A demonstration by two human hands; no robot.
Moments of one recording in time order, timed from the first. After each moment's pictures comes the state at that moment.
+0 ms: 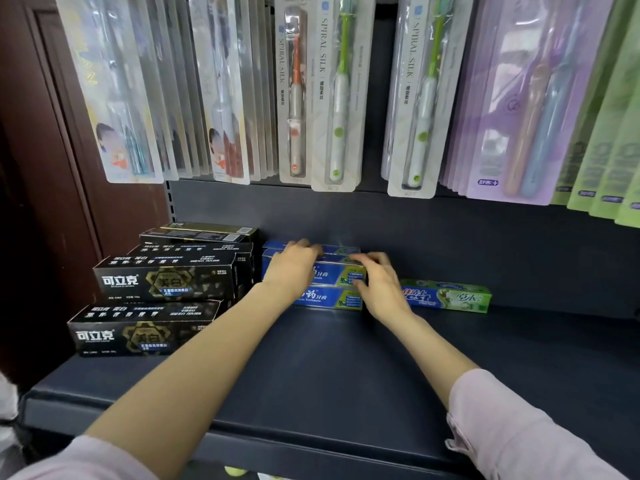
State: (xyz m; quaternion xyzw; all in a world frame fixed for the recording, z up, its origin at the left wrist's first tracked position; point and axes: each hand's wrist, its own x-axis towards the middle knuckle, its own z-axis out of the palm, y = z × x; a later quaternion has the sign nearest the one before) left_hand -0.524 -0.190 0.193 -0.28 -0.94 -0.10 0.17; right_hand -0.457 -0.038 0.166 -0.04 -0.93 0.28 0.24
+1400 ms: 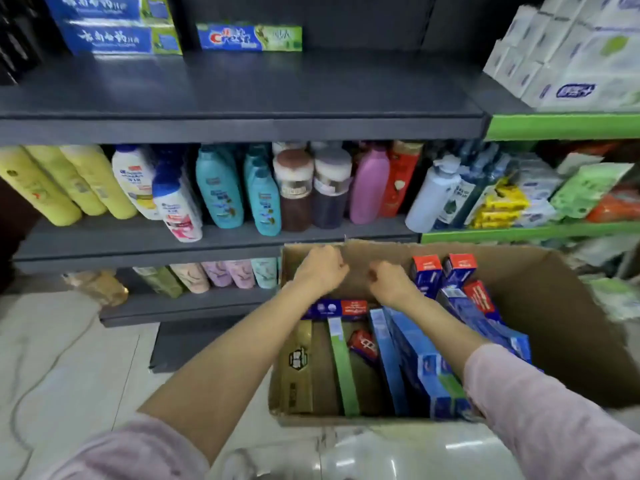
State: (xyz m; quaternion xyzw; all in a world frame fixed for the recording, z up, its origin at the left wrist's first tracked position) left_hand -0.097 -0.033 -0.039 -0.31 -0.90 -0.23 -0.21; right_hand -0.009 0.077 -0.051 -0.28 -0.93 0.23 -0.10
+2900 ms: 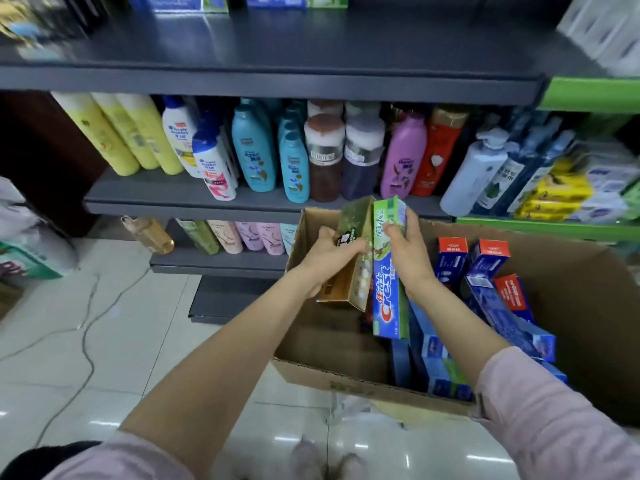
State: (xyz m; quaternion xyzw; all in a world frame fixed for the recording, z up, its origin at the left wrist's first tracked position) left_hand -0.041 -0.060 -0.046 -0.01 -0.74 -0.56 -0.36; right_hand 0.016 0.065 -0.053 -0.28 -0.72 0.63 0.11
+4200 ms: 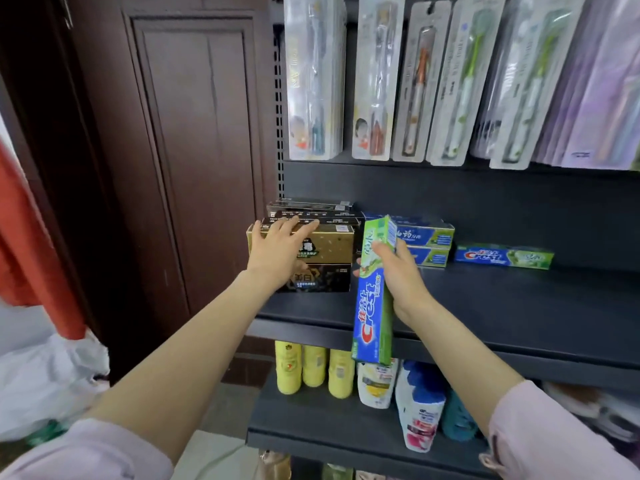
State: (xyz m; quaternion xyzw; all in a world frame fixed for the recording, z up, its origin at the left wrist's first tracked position) left_hand -0.467 -0.434 0.187 -0.23 -0.95 -0.01 0.22; right_hand -0.372 -0.262 0.175 -0.08 -0.66 0.72 0.19
